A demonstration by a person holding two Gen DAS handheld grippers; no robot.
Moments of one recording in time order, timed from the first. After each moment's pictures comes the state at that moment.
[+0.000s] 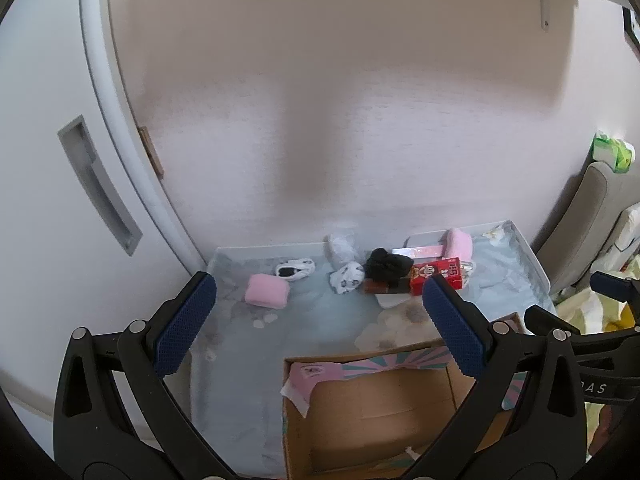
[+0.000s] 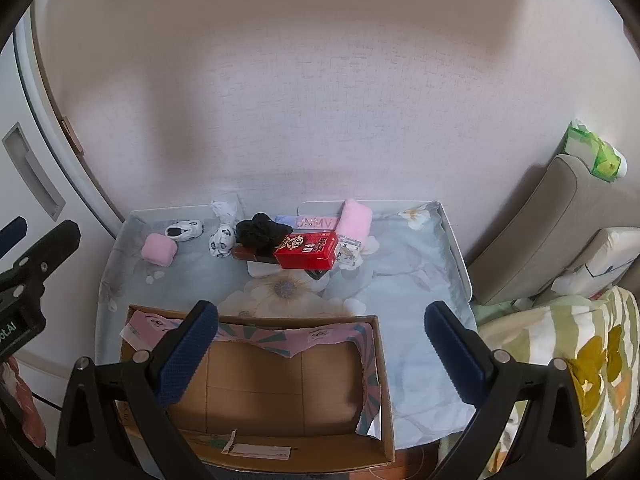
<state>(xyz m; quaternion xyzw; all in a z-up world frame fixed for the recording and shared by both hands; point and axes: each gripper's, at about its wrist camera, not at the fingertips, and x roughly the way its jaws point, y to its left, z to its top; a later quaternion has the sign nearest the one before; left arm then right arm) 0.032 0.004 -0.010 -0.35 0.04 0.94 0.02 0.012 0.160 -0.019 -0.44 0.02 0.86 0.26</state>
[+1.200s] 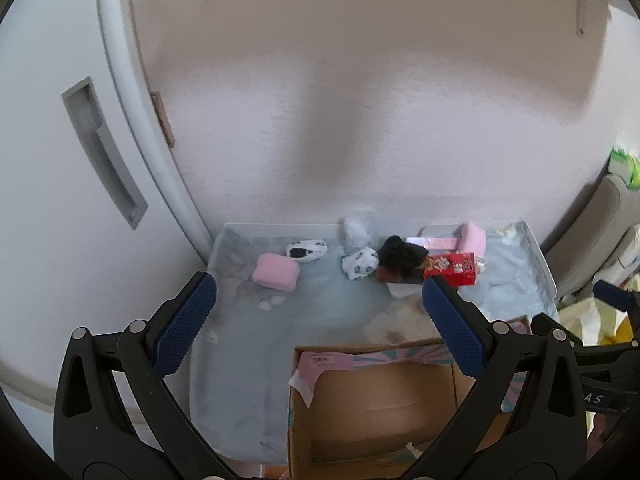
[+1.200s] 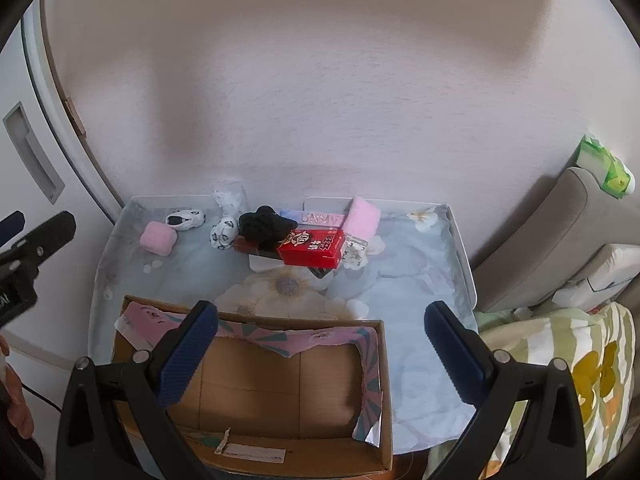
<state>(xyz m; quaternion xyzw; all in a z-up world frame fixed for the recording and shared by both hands) 0.015 -0.022 -0.022 -0.39 0.01 0.92 -0.01 -0.002 0.160 -0.027 -0.45 0.01 0.86 0.26</state>
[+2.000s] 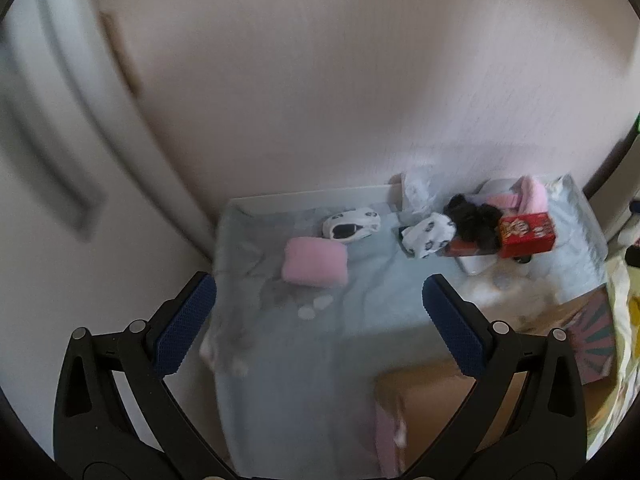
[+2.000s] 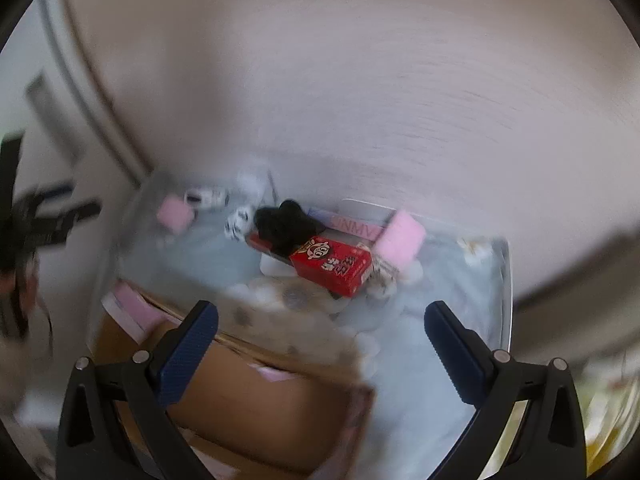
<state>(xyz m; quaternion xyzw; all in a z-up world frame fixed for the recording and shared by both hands) -0.090 -0.094 -0.129 -0.47 0.05 0.88 0.05 -0.062 0.238 -0.063 -0.50 -0.02 0.86 0.10</state>
